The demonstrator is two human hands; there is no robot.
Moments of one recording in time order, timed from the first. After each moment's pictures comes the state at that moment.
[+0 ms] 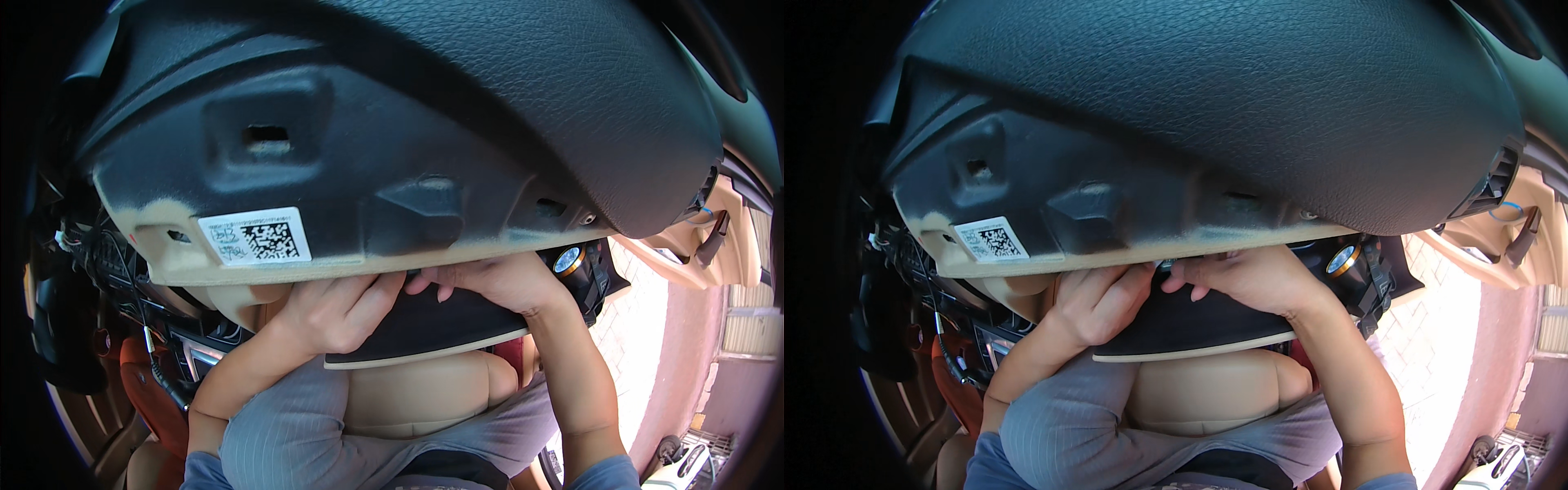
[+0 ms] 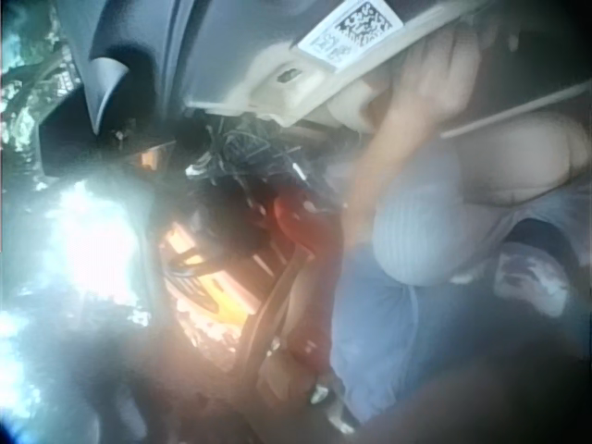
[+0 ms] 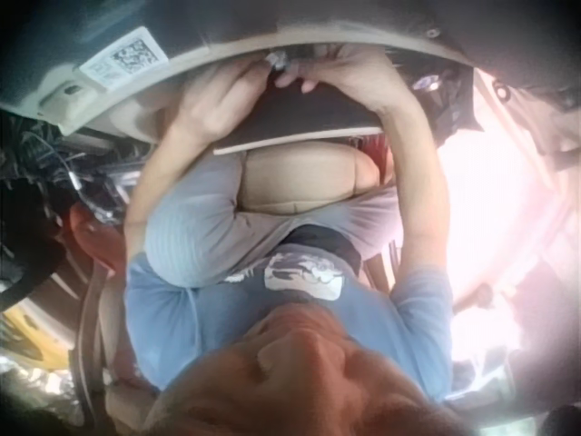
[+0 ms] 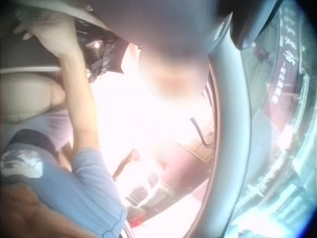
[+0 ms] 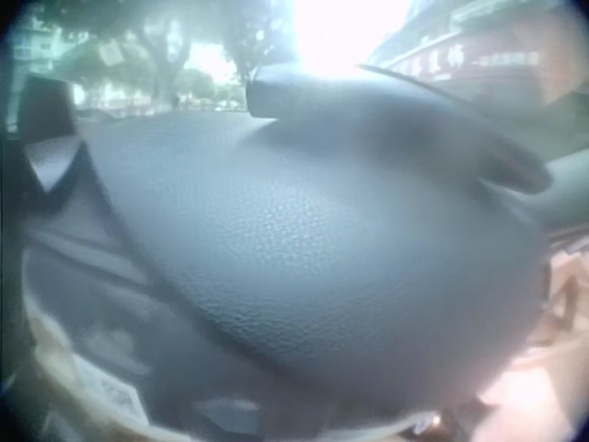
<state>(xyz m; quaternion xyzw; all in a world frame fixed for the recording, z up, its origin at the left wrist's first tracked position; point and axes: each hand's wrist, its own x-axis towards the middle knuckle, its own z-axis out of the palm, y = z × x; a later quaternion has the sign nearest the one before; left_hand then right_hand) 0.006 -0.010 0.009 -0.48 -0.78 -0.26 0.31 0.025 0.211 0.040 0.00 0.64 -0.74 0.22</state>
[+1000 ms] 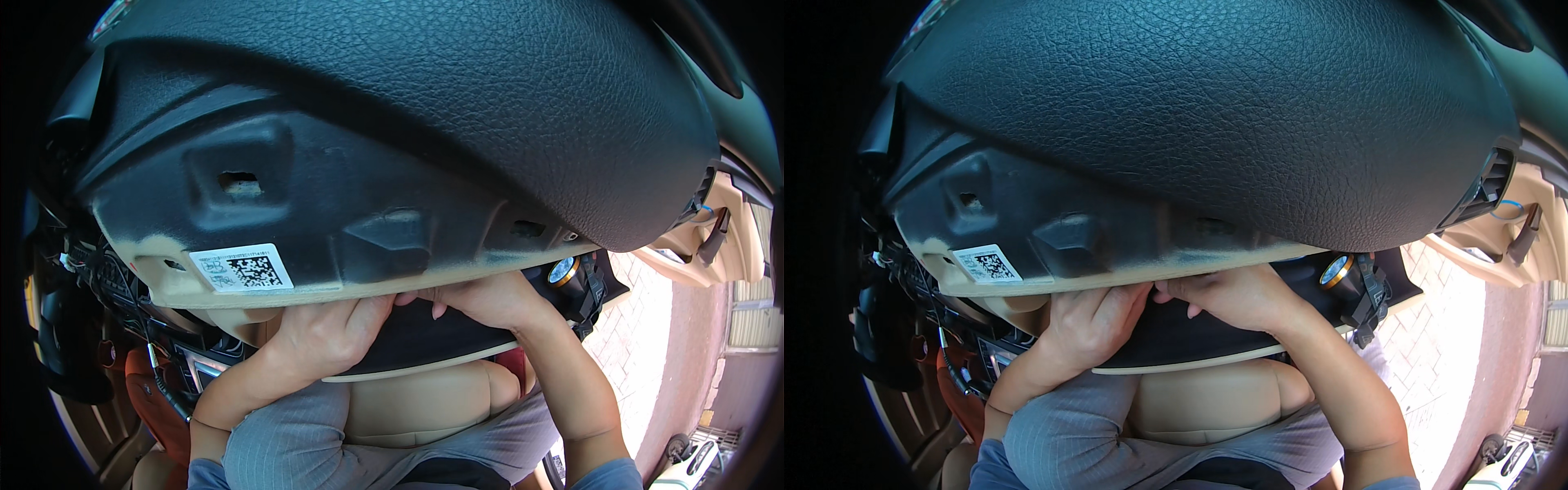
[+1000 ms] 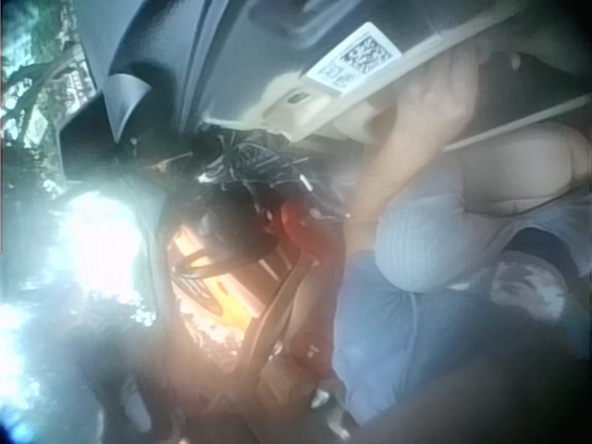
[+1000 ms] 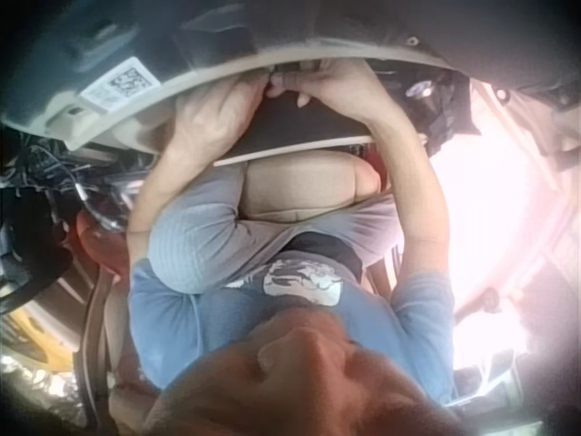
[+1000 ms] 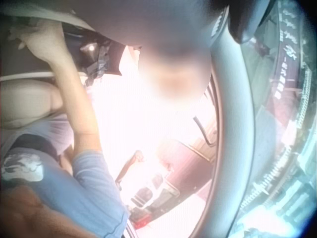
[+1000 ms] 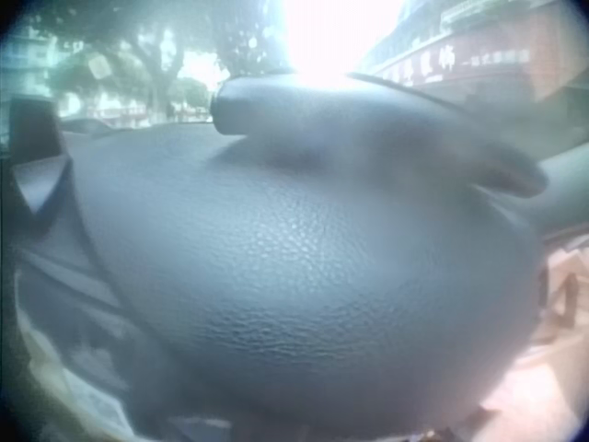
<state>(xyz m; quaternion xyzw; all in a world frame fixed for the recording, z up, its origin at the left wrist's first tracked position) 0.011 -0.002 0.026 -0.45 -0.83 -0.23 0.25 0.025 0.206 0.037 -0.01 0.70 -0.69 0.20</state>
